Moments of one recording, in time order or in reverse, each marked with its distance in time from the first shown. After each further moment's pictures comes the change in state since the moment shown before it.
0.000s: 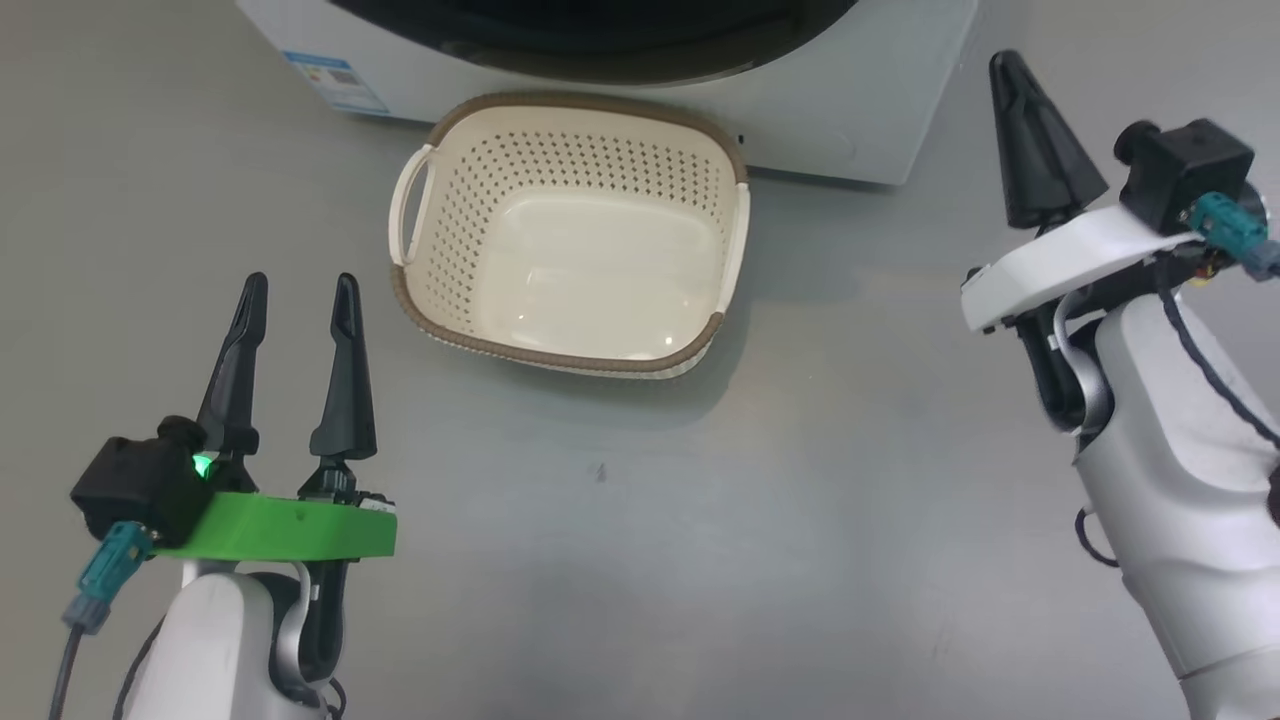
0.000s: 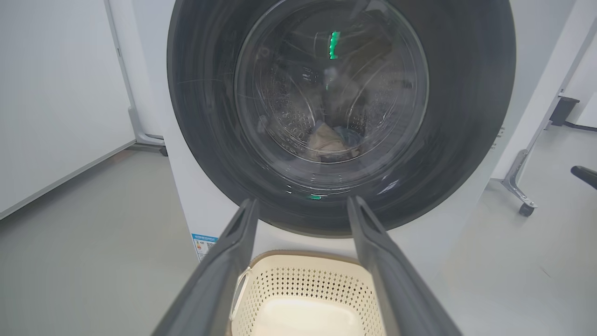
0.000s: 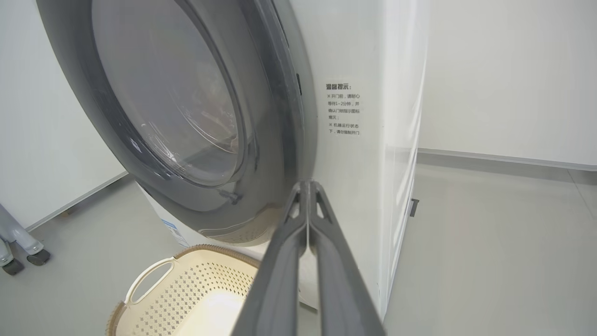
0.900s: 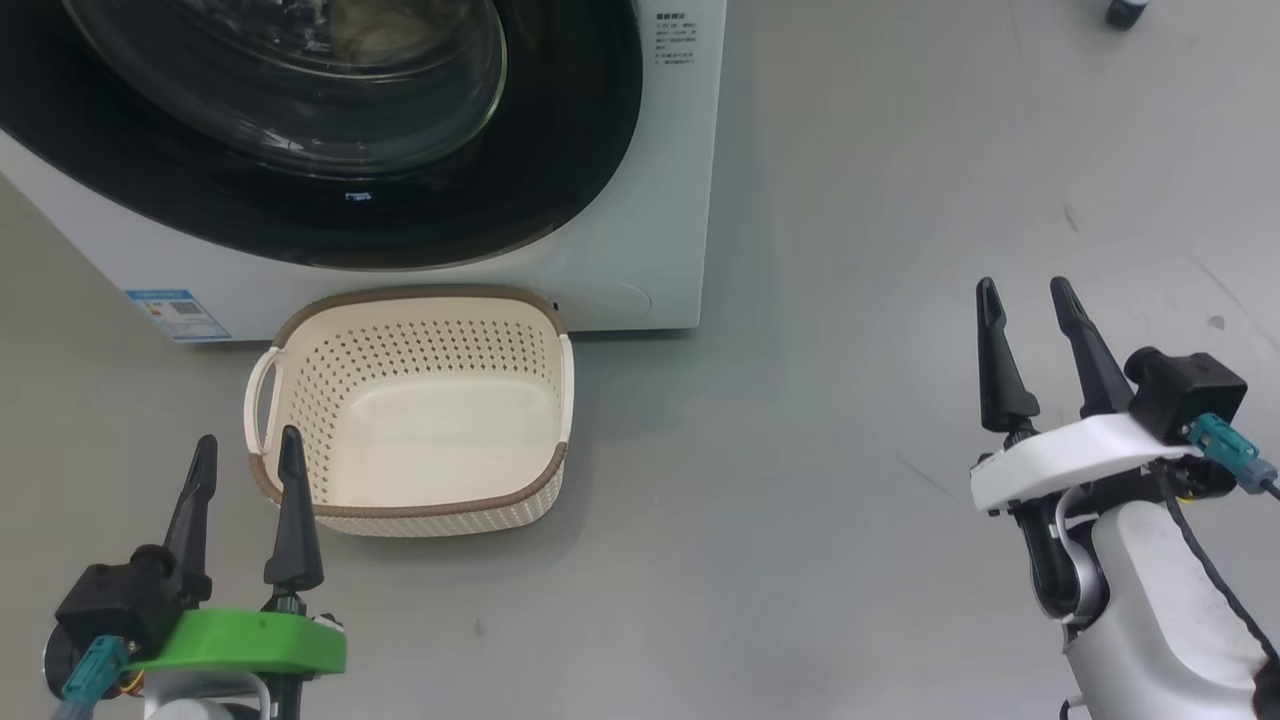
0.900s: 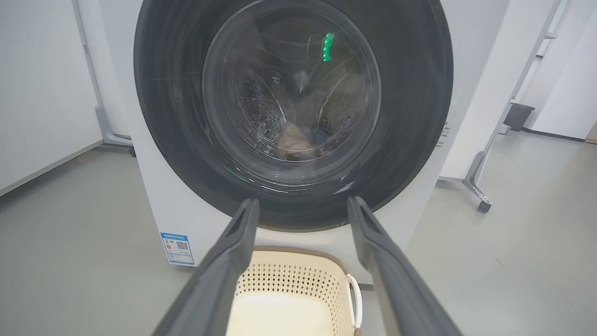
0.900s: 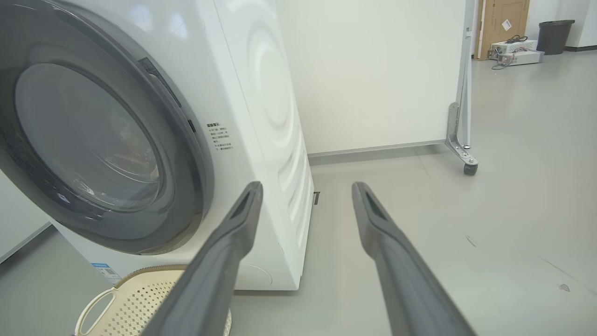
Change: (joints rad) left arm 0.187 0.004 0.119 0.069 0.053 0.000 0.000; right arm 0.371 0.081 -0.159 -0.130 0.030 -0.027 -0.007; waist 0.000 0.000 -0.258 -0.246
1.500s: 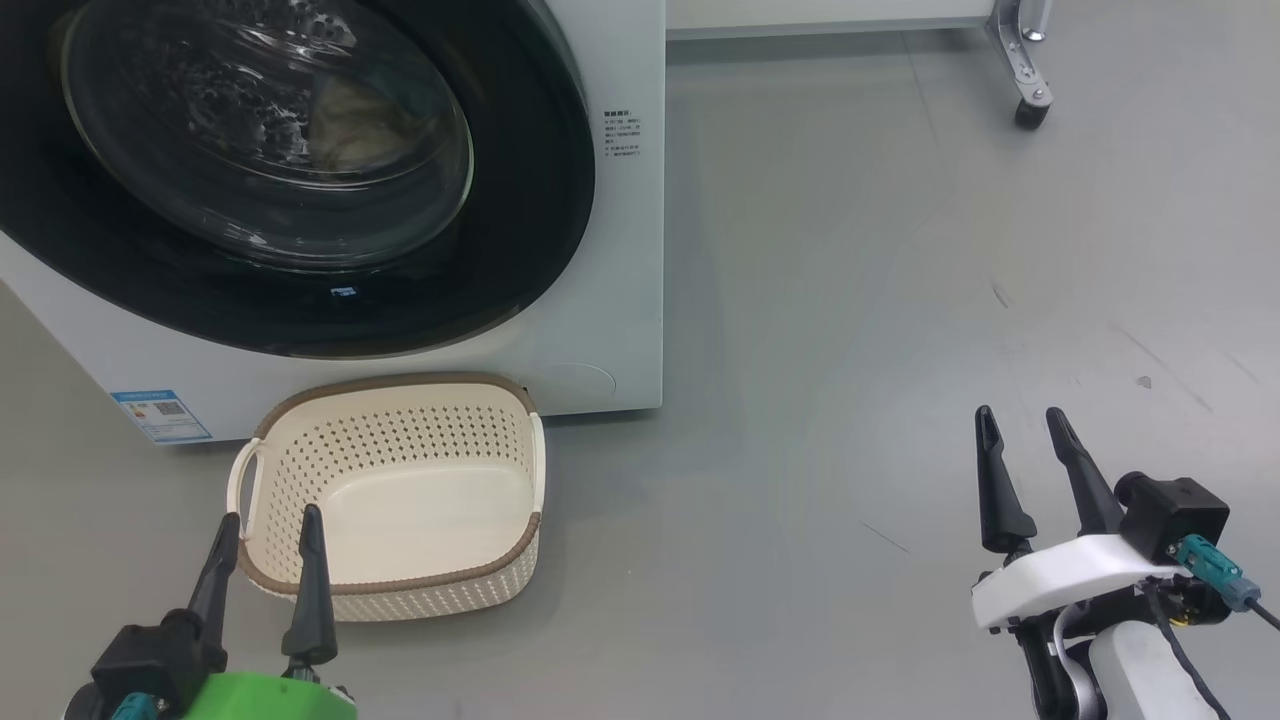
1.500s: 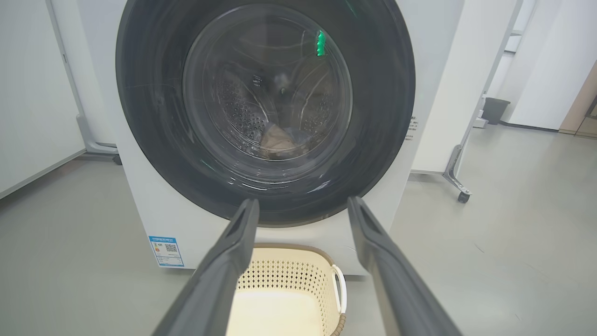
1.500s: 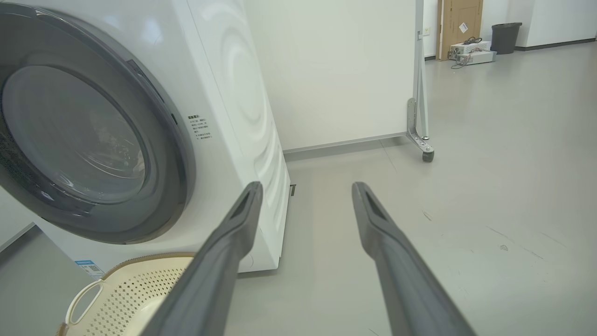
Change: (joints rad) left arm 0.096 0.003 -0.003 0.029 0.030 0.000 0.000; right arm 0.211 0.033 -0.045 -0.054 -0.035 0.000 0.000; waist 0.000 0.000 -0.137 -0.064
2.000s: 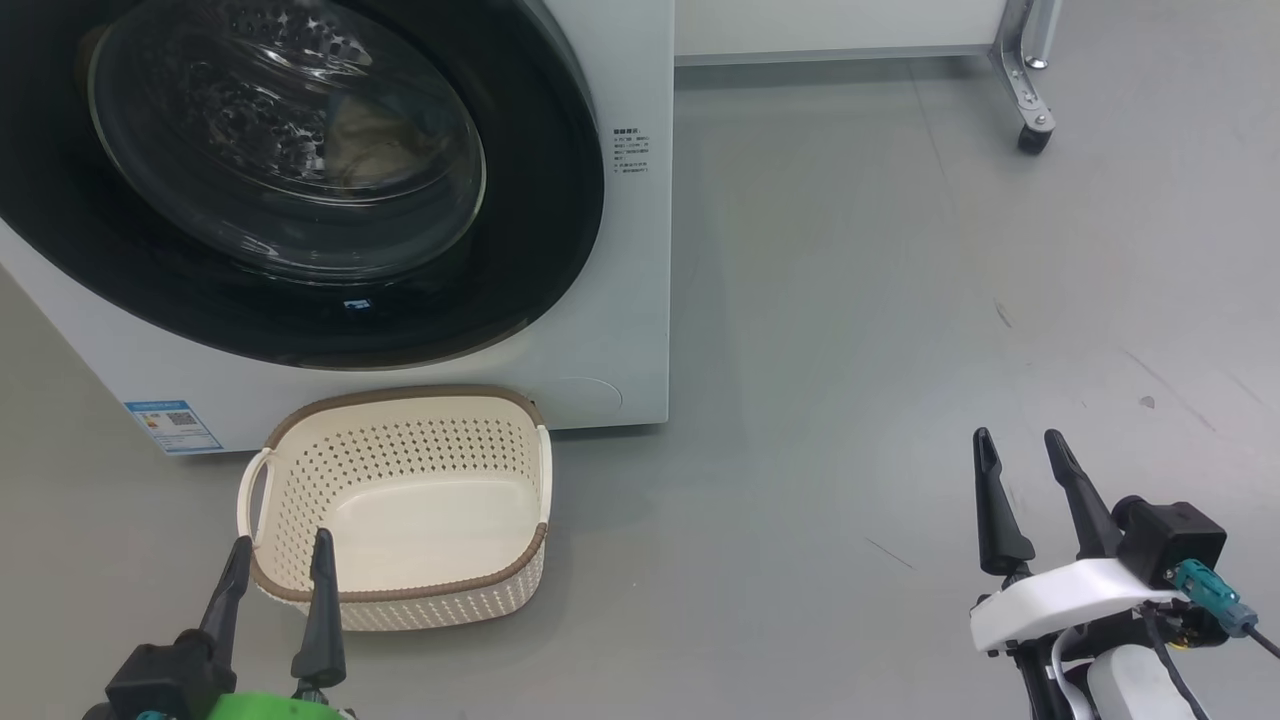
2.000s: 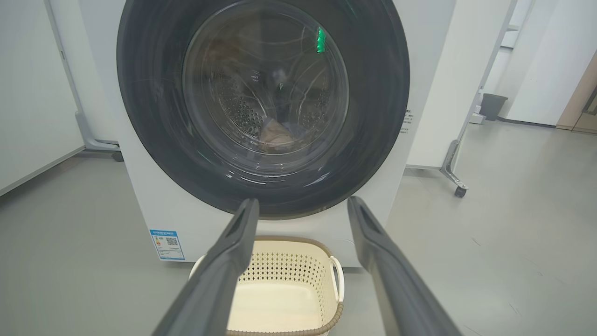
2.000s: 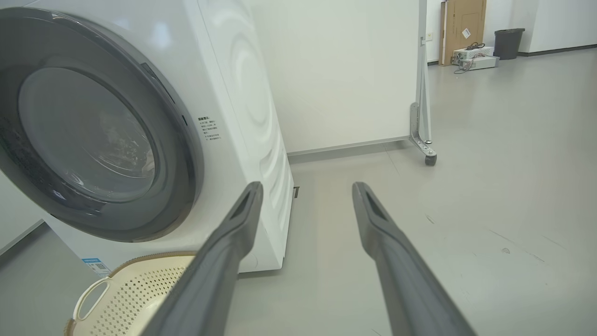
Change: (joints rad) left arm 0.038 0.004 -0.023 0.000 0.002 0.000 0.000; right arm 0.052 0.014 -0.011 -0.035 -0.020 0.001 0.000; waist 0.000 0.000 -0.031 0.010
